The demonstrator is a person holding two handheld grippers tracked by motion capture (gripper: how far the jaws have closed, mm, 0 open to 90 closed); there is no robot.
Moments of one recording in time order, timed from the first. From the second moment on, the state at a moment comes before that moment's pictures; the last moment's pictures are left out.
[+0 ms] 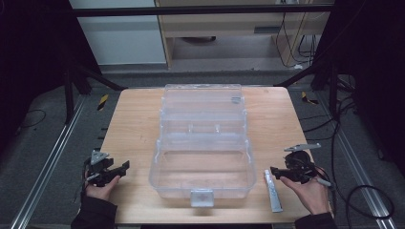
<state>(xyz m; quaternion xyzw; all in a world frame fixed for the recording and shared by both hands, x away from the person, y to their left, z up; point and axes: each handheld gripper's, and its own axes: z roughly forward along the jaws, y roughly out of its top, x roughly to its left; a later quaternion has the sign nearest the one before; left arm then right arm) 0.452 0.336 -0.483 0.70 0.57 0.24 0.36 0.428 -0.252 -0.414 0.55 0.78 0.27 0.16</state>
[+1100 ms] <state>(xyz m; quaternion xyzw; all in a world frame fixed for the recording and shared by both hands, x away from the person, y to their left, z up) 0.453 0.336 -0.484 0.70 0.57 0.24 0.35 0.446 -0.227 -0.444 0.56 0.81 0.15 0.07</state>
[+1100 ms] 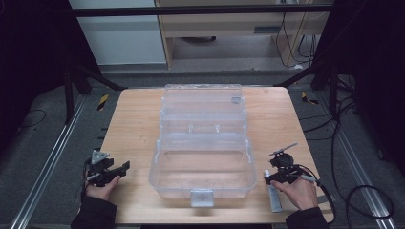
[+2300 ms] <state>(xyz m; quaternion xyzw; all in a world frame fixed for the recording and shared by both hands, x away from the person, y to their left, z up) 0.453 0.336 -0.484 0.70 0.57 0.24 0.35 0.459 -0.218 -0.467 0.56 0.83 0.09 0.03</state>
